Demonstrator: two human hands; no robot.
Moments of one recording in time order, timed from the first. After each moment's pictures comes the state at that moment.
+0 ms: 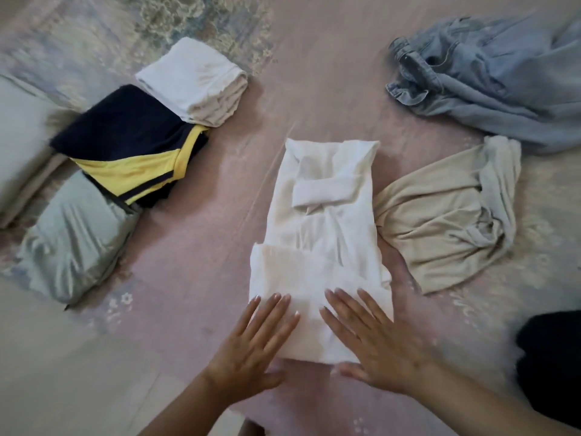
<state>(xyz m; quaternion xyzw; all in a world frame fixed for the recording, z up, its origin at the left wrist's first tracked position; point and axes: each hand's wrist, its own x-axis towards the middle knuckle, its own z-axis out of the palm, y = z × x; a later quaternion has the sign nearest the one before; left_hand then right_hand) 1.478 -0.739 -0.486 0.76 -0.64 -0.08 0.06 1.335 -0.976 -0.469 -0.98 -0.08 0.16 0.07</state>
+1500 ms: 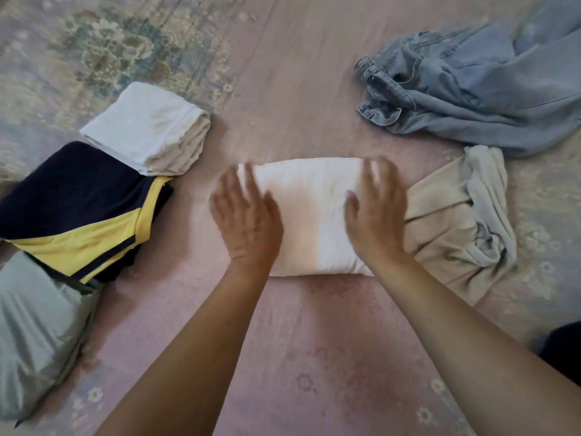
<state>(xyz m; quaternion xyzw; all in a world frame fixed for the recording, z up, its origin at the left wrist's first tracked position) 1.643 -0.940 -0.492 0.94 -0.27 -0.01 0.22 1.531 -1.071 -0.478 -0.89 0.40 -0.09 0.17</state>
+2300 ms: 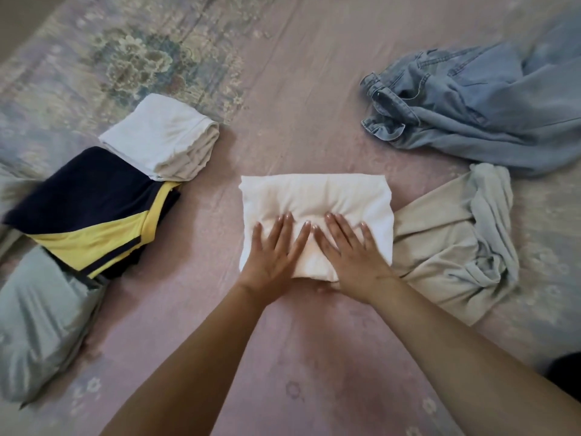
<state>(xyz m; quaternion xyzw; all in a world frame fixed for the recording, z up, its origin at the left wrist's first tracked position) 1.610 -0.914 -0.509 0.82 -0.56 -0.05 -0.11 1.495 -1.072 -0.508 -0.97 0.11 0.21 0.10</state>
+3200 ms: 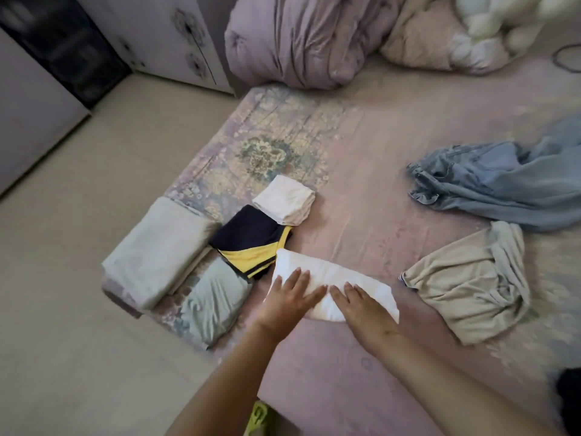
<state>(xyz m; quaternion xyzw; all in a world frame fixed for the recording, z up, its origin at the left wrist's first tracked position) 1.613 -0.759 -0.281 0.76 -0.62 -0.04 -0.16 1.499 -0.912 -0.313 -0.95 0.10 0.23 0.20</state>
